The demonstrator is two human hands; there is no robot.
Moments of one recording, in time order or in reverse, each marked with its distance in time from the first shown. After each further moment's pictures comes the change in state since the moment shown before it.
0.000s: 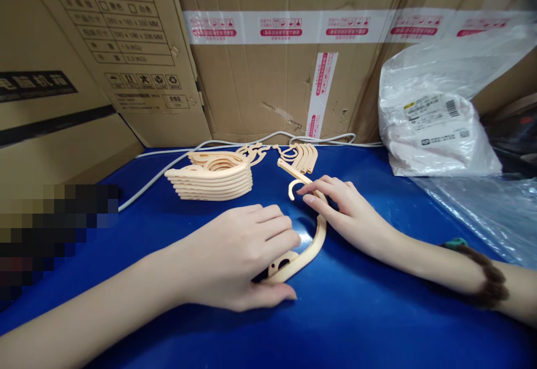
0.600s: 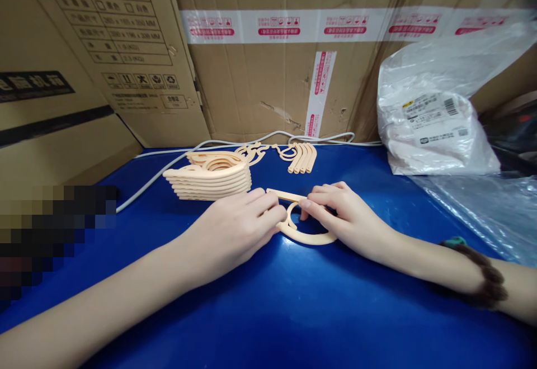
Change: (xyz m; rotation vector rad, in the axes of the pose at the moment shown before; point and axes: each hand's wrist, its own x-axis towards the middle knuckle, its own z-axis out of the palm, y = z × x) left_hand 0.000 -0.014 0.010 0.279 0.101 -0.116; right_hand -0.002 -0.001 -0.002 0.044 -0.115 -0.115
